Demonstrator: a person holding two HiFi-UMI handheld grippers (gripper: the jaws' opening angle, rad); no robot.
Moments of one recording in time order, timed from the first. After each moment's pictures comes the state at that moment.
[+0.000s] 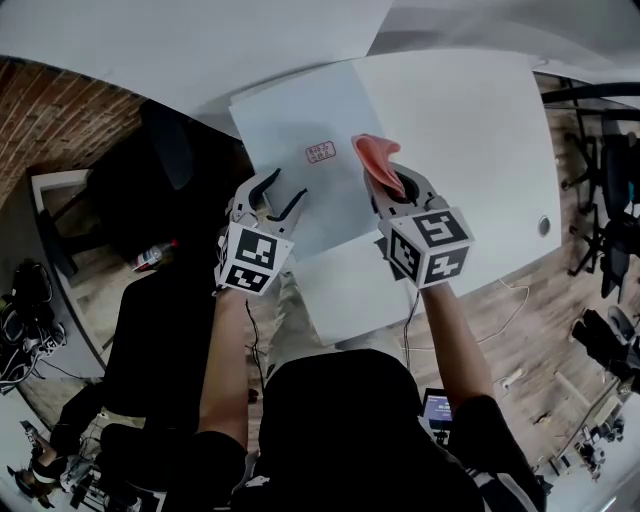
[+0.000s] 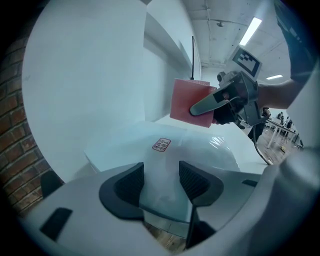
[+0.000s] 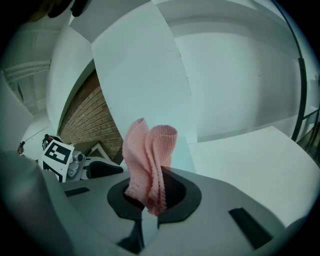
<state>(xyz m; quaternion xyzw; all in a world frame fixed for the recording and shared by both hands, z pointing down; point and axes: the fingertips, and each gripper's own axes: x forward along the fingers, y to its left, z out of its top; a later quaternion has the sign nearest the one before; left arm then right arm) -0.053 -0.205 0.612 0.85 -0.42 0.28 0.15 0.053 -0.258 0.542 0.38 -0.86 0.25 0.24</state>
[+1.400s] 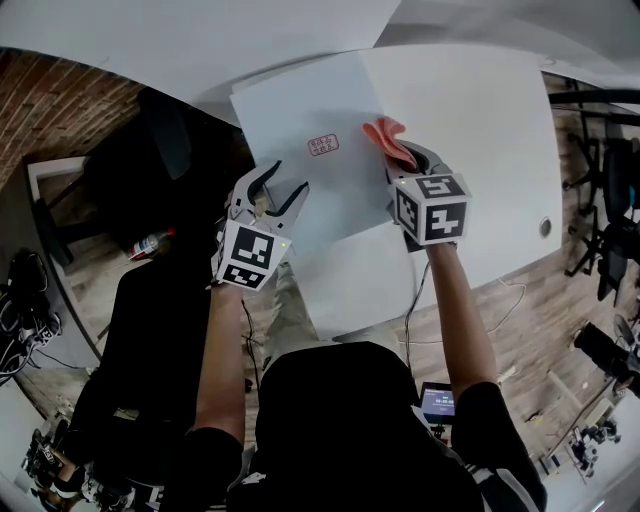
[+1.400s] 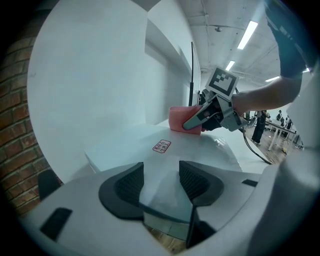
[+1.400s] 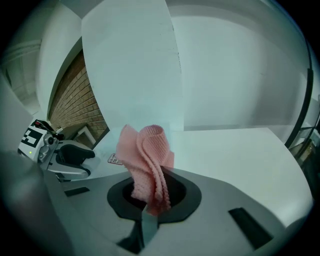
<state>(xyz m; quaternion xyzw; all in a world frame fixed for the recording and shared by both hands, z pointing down) -0.051 -0.210 0.605 0.87 -0.42 0.25 0.11 0.083 -0.295 0.598 0.40 -0.82 0.24 0.33</state>
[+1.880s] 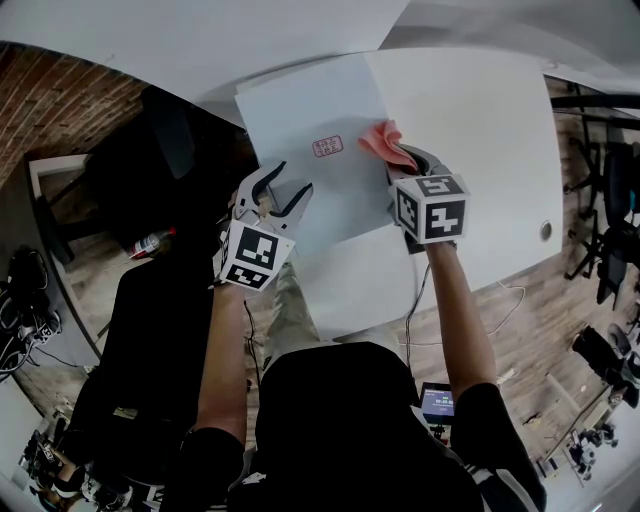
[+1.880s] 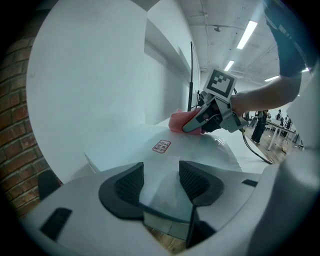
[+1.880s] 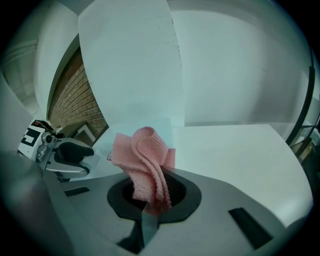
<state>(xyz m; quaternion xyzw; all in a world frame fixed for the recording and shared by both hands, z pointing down) -0.053 -0.203 0.619 0.86 -0.43 0.25 0.13 0.082 -0.292 0.608 0.39 -0.81 0.25 0.35</state>
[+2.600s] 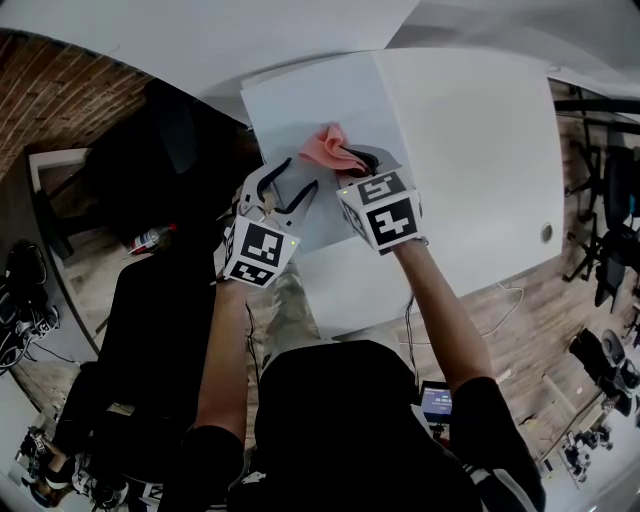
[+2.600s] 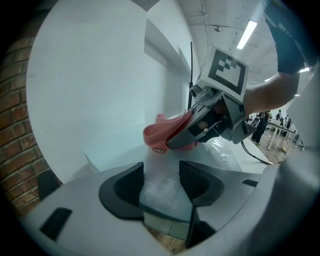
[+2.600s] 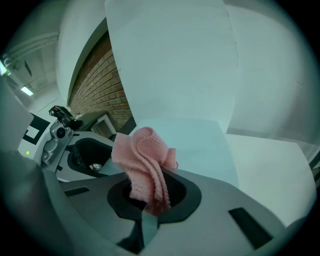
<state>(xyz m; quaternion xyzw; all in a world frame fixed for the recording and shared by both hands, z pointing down) -0.052 -0.203 0.617 0.86 -0.43 0.25 0.13 -0.020 -0.257 0.606 0.29 -0.86 0.22 0.37</state>
